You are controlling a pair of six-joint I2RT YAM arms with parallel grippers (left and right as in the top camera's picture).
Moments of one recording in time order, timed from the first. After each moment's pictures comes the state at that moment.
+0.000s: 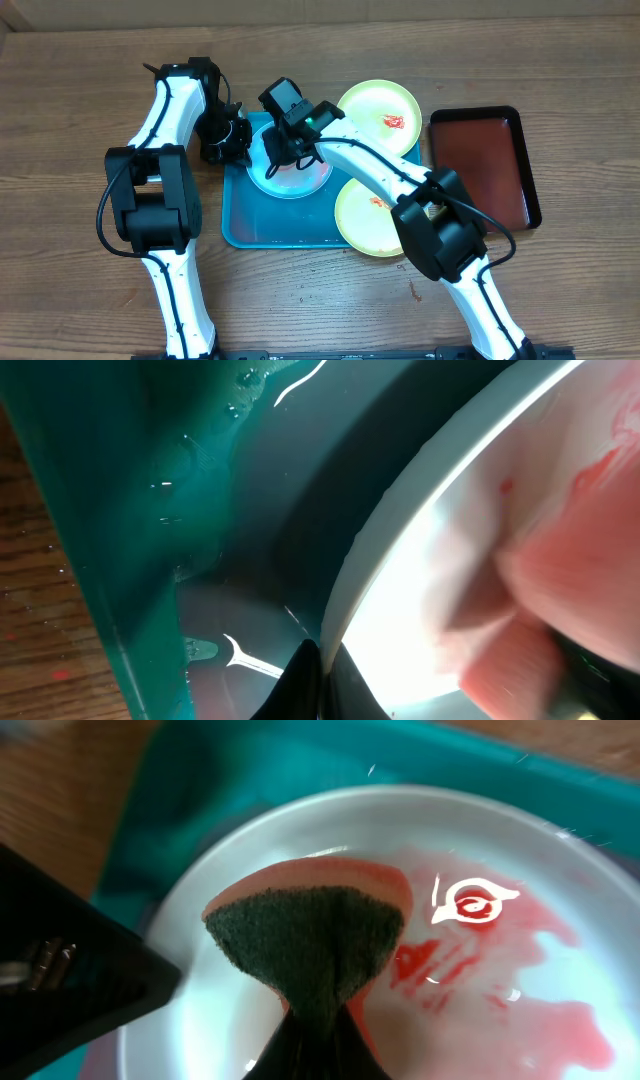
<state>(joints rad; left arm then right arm) 0.01 2.30 1.83 -1.26 0.32 -0.07 0.72 2.38 1.98 -0.71 -0.10 0.36</state>
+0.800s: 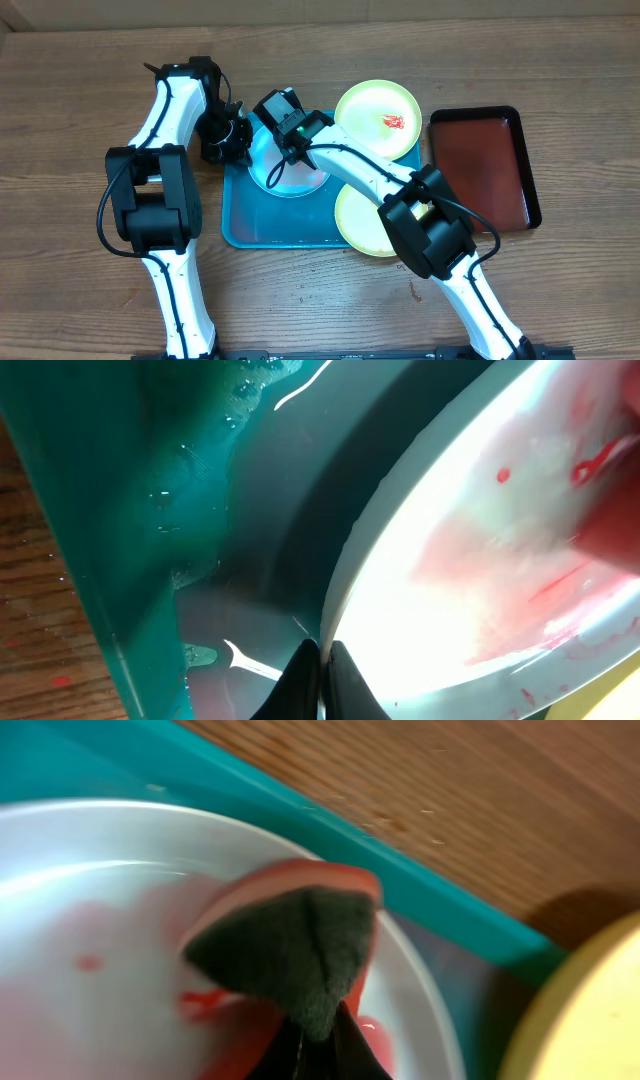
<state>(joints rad) 0.01 2.30 1.83 -1.26 0.32 -0.07 0.74 2.43 1.98 -0.71 0.38 0.15</state>
